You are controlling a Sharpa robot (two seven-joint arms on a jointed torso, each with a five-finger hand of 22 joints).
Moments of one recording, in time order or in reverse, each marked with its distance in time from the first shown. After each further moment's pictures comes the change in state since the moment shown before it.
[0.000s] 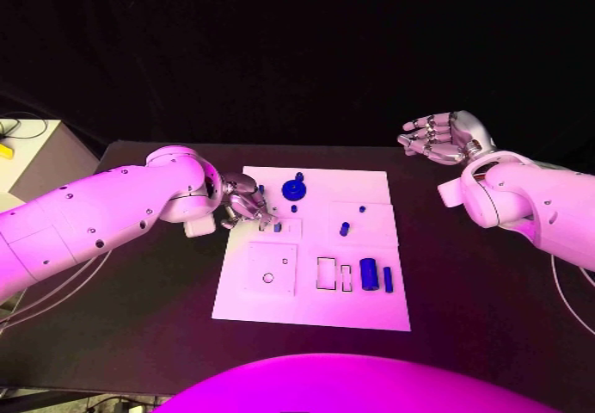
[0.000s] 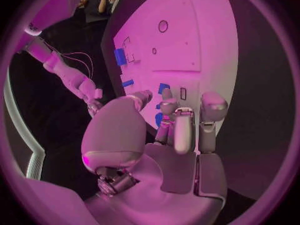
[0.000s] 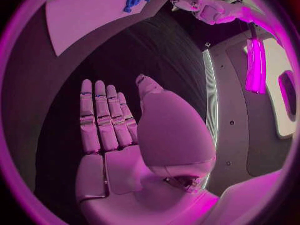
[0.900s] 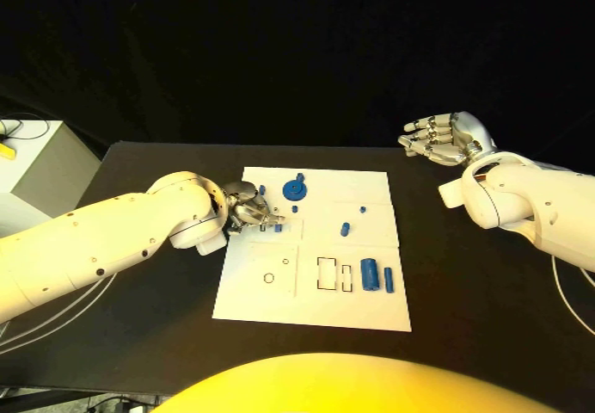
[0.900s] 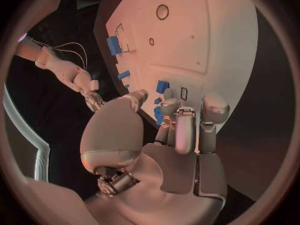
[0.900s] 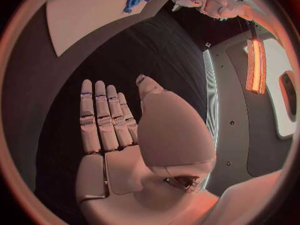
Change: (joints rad) left arm -0.078 -0.014 -0.002 0.081 -0.057 -0.273 -0.017; left_hand -0.072 -0.001 -0.060 0.007 0.000 -0.025 0.018 -0.023 -0.041 0.006 0.013 0.013 0.009 0.000 0.014 0.007 0.000 -0.002 0.016 0.010 0.012 0.032; right arm -0.002 -0.002 -0.001 0.000 0.000 -0.001 -0.001; right_hand 0.000 0.000 0.000 0.000 0.000 0.000 0.000 0.000 0.000 0.000 0.000 -0.004 0.000 0.000 0.000 0.000 -0.002 0.000 0.000 0.000 0.000 0.000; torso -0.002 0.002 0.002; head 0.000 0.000
